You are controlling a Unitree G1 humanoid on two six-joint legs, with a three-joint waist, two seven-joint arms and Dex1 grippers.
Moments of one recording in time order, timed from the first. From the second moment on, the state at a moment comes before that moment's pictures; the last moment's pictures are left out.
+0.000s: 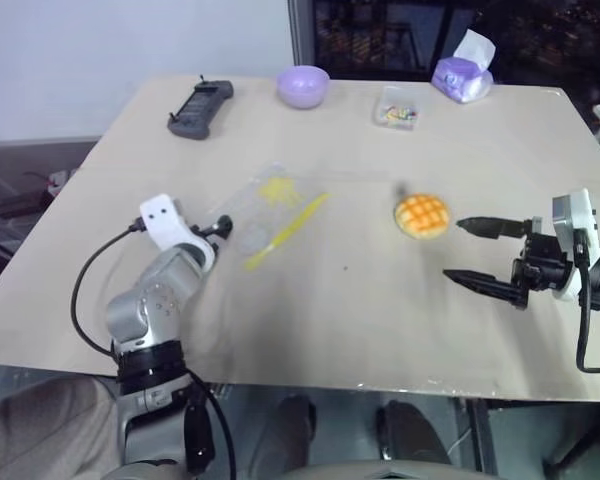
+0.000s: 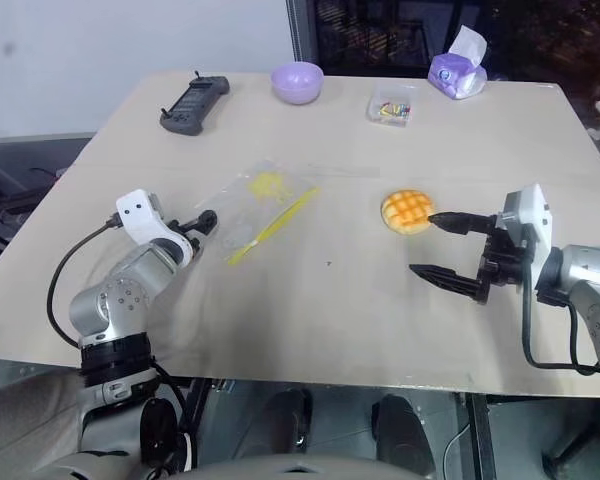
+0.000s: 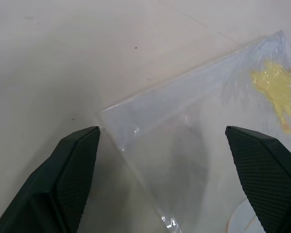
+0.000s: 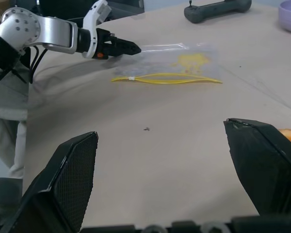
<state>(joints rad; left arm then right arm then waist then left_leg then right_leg) -0.46 0.28 0.39 0.01 -0.54 0.86 0.13 -0.15 -0.84 -0.24 -0.34 0.69 0.47 1.07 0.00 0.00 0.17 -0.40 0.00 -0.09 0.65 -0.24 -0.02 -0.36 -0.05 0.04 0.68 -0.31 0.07</state>
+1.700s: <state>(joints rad) -0.38 0.14 0.59 -0.16 -1.32 1.07 0.06 -0.47 -0.57 0.21 0.13 -0.01 0.02 0.75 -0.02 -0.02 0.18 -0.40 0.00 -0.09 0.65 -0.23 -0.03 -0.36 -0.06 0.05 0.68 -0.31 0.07</state>
